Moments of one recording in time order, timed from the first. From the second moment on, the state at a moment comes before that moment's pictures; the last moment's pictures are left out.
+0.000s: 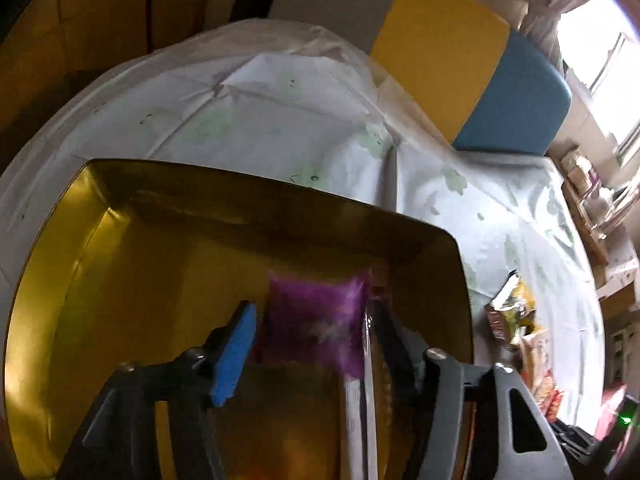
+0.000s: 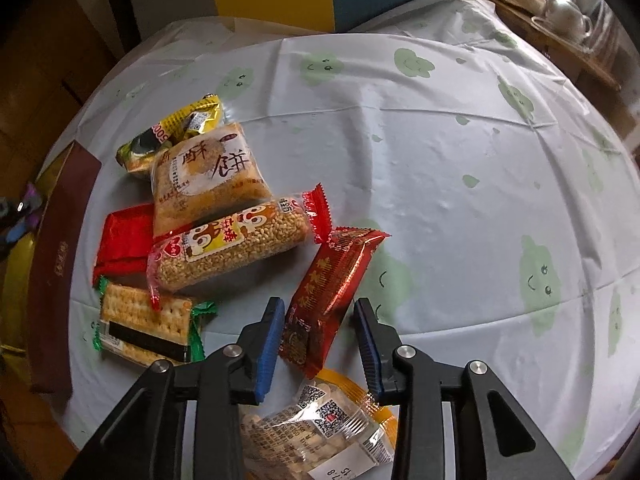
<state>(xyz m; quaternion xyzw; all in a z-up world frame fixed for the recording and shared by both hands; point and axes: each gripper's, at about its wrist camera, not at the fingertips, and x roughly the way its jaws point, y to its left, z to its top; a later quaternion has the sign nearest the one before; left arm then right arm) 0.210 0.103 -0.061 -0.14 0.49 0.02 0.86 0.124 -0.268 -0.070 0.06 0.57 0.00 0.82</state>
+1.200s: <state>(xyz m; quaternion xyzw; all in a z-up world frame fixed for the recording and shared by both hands) 0.052 0.126 -0.035 -0.11 0.43 0.04 0.90 0.116 -0.294 -0.063 0.09 0.56 -0.05 0.82</state>
